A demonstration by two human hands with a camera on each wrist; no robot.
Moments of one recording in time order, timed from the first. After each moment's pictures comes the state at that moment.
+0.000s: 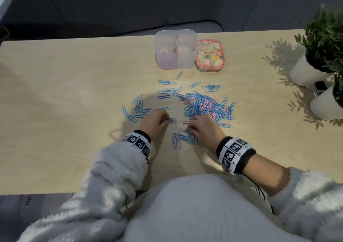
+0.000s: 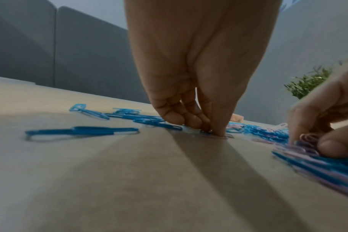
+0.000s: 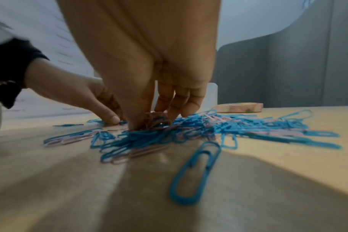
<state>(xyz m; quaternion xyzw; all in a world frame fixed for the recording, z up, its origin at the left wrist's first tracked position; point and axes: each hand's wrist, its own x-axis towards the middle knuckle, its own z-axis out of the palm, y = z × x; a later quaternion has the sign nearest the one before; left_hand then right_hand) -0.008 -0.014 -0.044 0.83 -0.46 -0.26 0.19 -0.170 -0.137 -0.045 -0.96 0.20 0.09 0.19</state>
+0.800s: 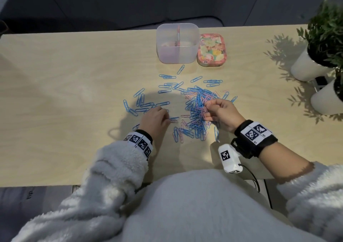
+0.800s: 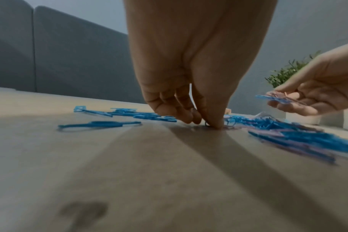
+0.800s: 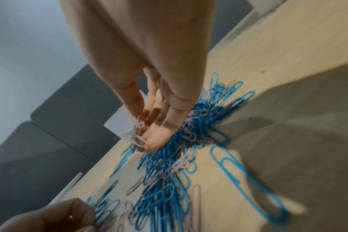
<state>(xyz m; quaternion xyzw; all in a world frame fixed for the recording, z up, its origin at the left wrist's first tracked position) -0.020 0.000 -0.049 0.84 -0.47 -0.20 0.15 -0.179 -0.167 -0.024 -0.53 0.45 -0.10 0.71</state>
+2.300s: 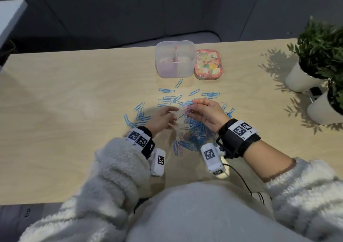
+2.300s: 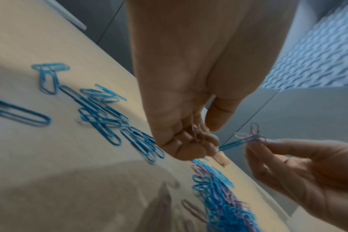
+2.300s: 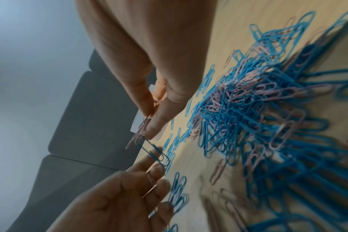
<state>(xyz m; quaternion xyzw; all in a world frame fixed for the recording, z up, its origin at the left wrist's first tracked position) -0.014 -0.045 -0.011 0.72 -0.22 -0.49 0.44 -0.134 -0.162 0.003 -0.39 0.41 -0.18 0.80</state>
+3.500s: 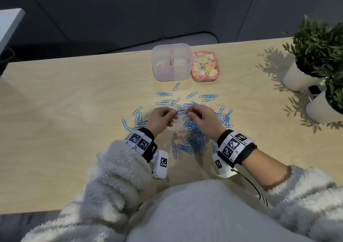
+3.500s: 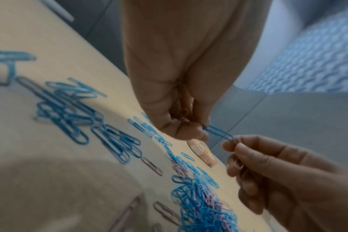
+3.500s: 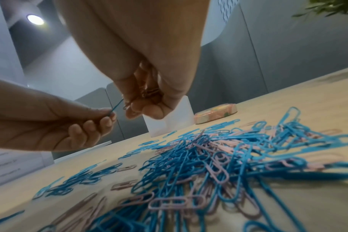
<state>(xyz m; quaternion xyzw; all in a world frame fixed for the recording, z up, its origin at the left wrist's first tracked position) -0.014 -0.056 -0.016 0.73 -0.26 -0.40 0.49 -0.148 -0.161 -0.024 -0.81 0.27 -0.17 0.49</state>
